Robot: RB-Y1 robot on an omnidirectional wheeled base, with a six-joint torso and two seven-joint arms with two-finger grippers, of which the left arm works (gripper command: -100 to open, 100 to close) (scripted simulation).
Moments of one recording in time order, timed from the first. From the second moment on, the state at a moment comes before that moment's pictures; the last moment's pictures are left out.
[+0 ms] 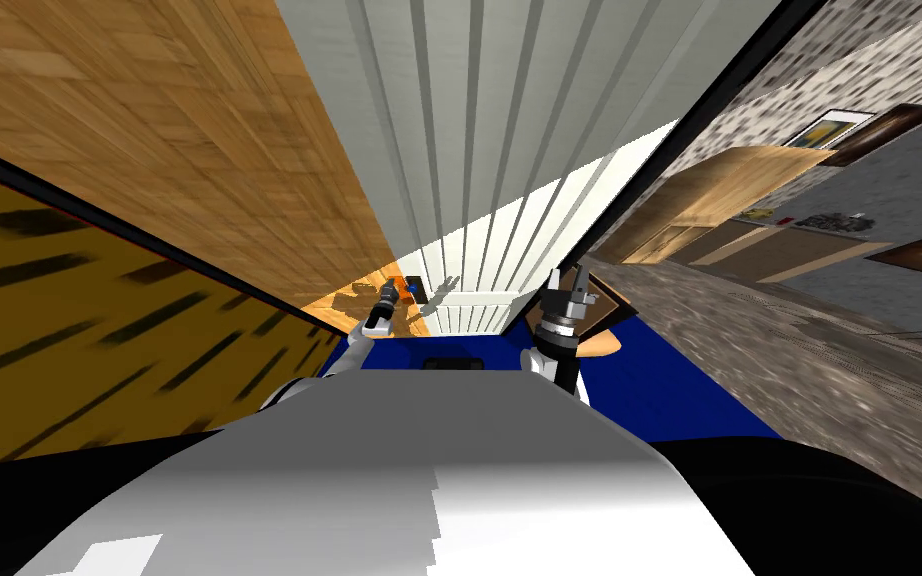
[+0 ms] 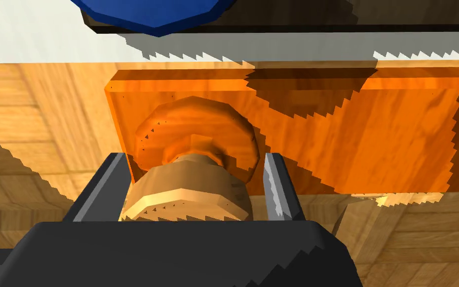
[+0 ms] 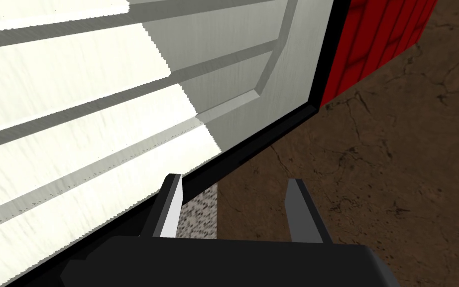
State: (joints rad) arm -0.19 0.30 0.05 -0.96 0.07 -0.41 0.22
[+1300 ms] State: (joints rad) arm -0.19 0.33 0.04 -0.92 0.07 -0.42 0.24
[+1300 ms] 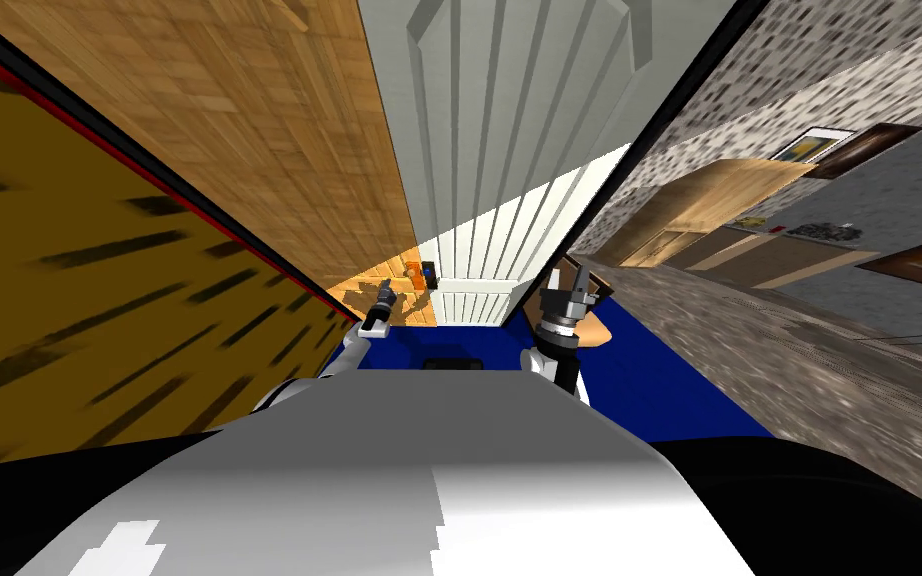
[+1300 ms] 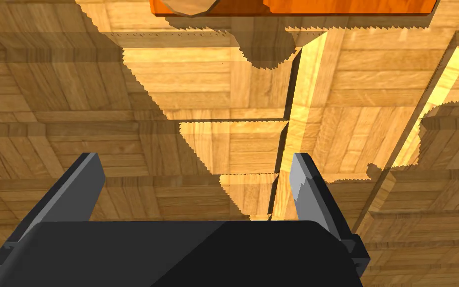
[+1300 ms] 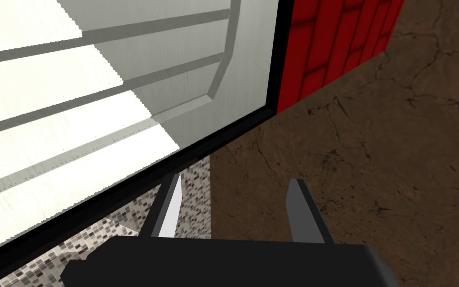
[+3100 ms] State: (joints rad) arm -0.20 0.33 0.05 -0.92 0.07 -0.42 0.23
